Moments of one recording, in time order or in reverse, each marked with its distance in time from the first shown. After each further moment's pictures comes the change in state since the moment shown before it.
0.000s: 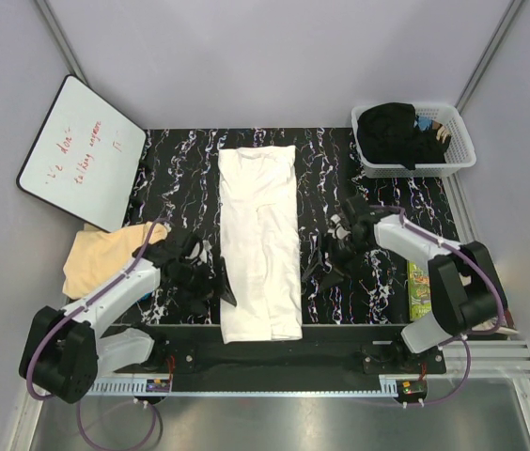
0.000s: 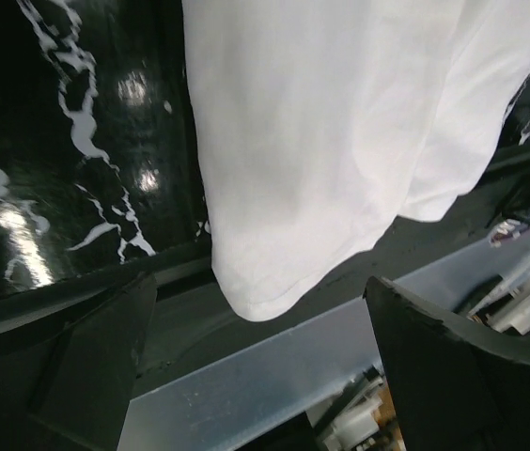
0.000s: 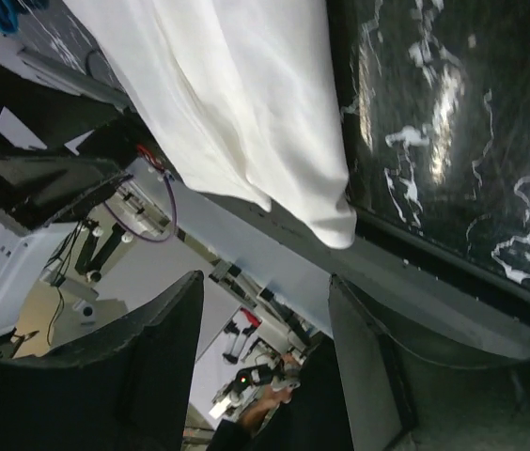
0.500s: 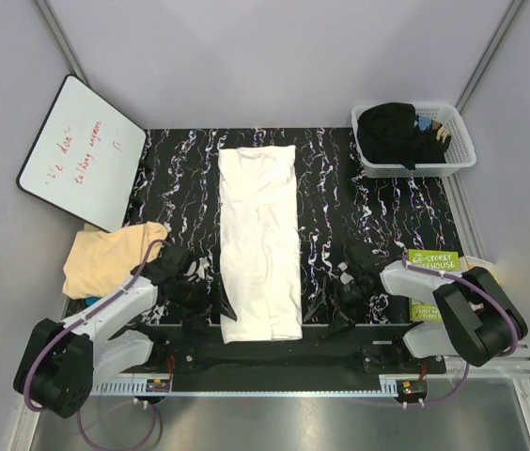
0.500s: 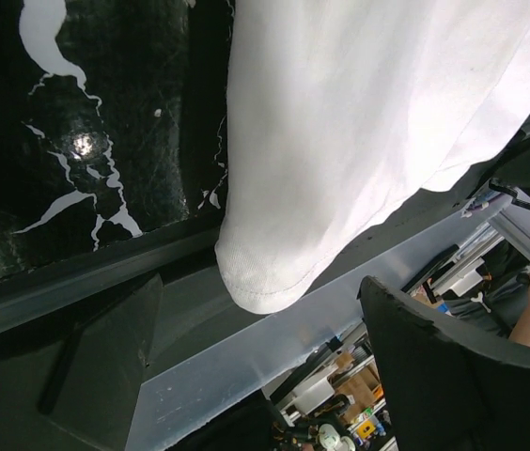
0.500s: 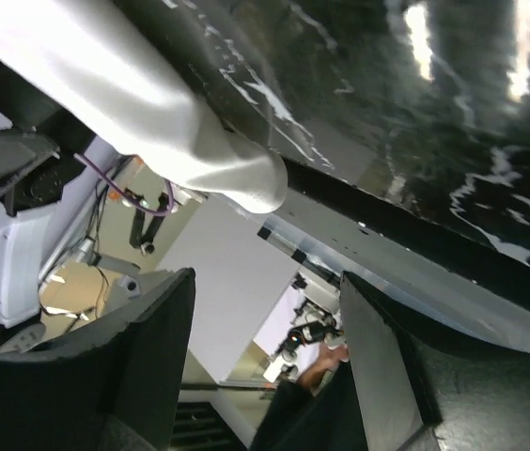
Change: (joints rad) left arm 0.000 -0.105 -0.228 0.113 0.142 -0.117; right arm 0.091 -0.212 -0.506 0.291 -0.118 0.310
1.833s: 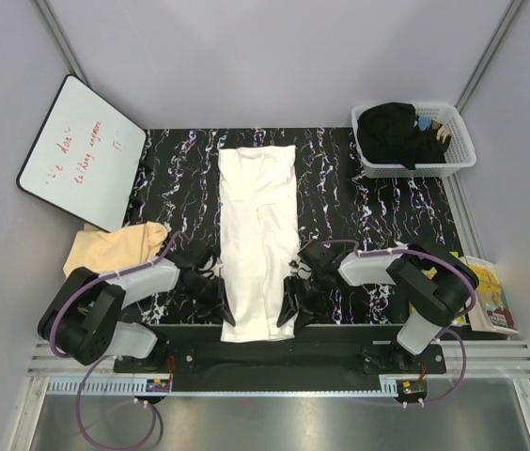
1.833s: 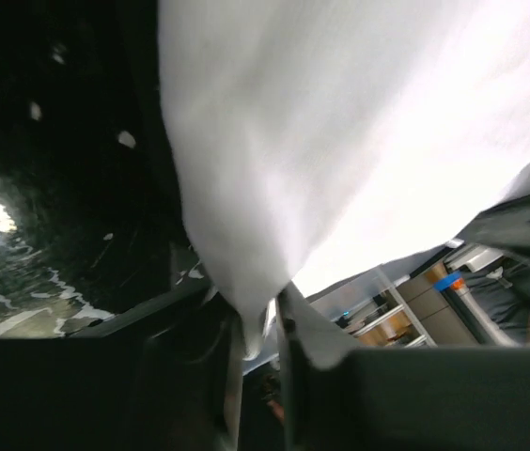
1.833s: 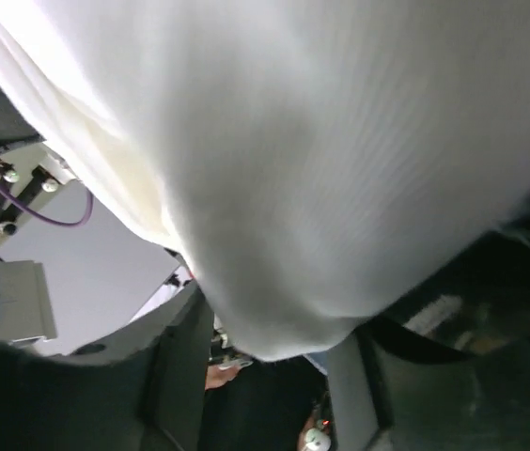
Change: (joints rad) left arm -0.080 0.319 0.068 0.148 0.021 -0.001; right arm 0.302 0.332 0.197 0.267 0.107 -0.050
